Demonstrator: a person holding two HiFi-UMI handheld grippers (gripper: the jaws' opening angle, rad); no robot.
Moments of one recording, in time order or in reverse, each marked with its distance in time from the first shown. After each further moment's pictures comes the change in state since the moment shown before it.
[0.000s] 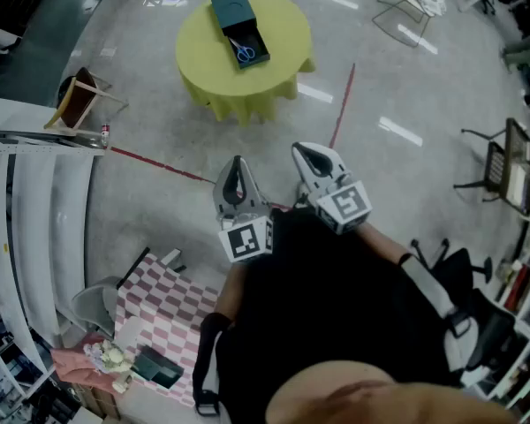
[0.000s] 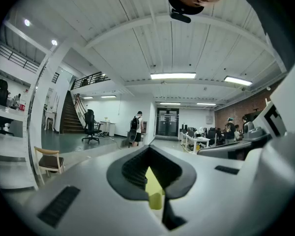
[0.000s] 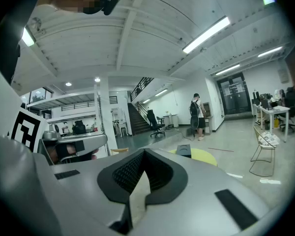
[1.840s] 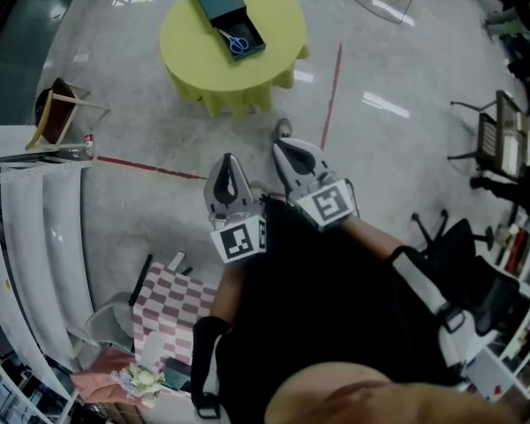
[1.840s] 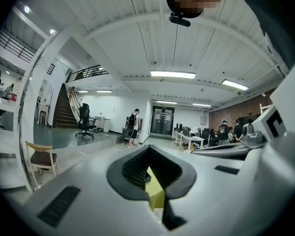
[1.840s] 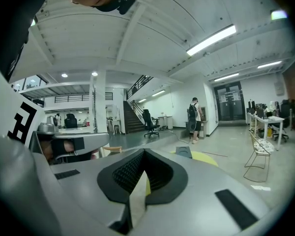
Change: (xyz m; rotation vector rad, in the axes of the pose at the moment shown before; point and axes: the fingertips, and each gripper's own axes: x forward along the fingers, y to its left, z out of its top) left arm 0.034 0.073 -0.020 -0.029 0.040 -0.082; right arm 0.086 0.039 -0.014 -0.079 -0.008 -0.089
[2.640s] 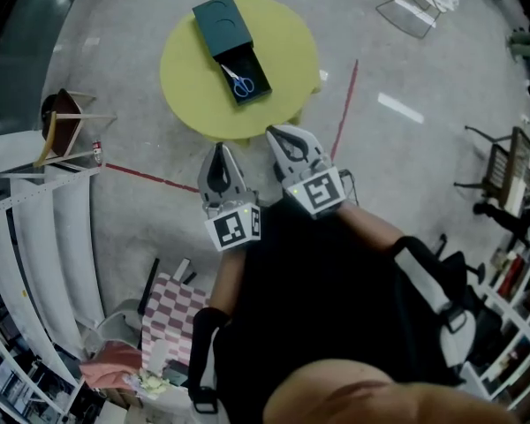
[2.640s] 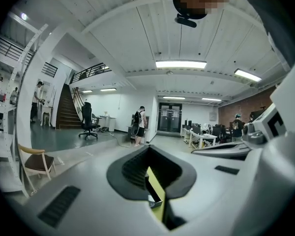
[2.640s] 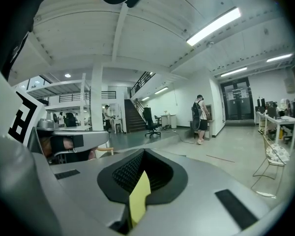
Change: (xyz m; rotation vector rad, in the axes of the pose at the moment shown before) left arm 0.230 0.013 0.016 0.068 0.036 0.071; right arm 0.164 -0.174 0.032 -0.015 0.018 0.067
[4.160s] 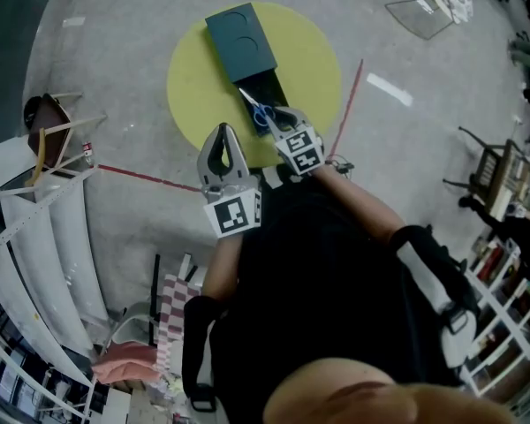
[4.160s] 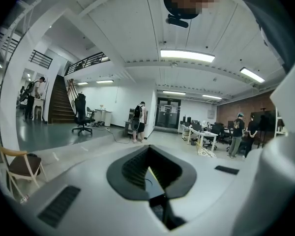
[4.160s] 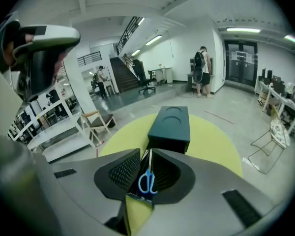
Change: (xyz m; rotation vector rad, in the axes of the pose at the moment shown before) left arm 0.187 0.089 0.014 -0.064 0.058 -0.035; right arm 0.213 -0.090 -0.177 0.151 0.566 -0.035
